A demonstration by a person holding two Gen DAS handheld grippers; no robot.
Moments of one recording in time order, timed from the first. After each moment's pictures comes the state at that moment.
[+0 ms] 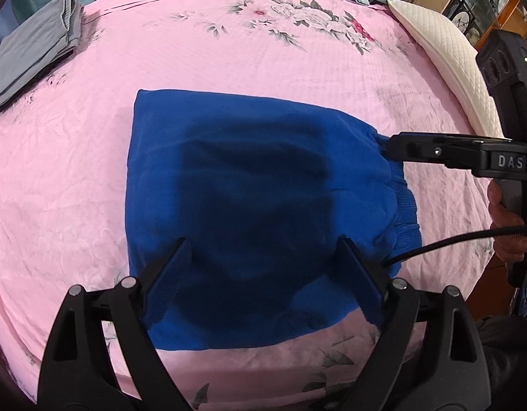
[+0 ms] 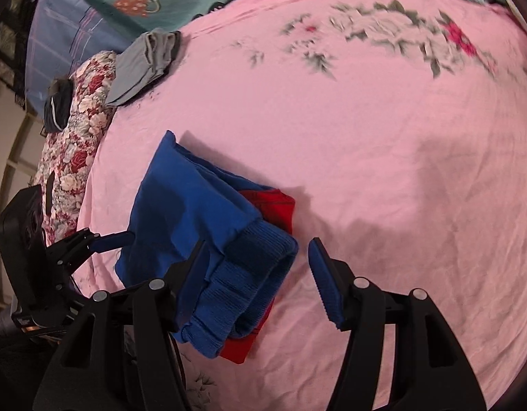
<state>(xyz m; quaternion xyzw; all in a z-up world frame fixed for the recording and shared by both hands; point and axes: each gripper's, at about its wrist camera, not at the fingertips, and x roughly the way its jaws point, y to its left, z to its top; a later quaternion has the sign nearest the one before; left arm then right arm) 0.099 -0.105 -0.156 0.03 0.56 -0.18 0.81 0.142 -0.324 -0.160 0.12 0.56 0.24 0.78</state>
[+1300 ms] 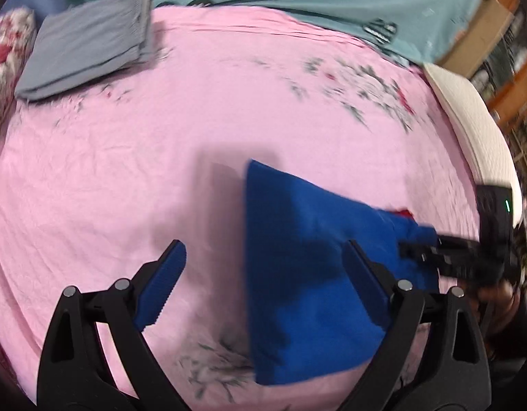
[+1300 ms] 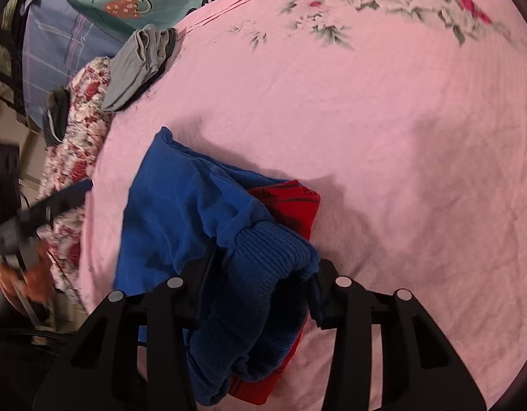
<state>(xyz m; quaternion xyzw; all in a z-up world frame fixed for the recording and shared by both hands) 0.175 0.000 -0.121 -0.06 0.53 -0.14 0.83 0.149 -0.295 -0.193 0.14 0.56 0.23 0.78</state>
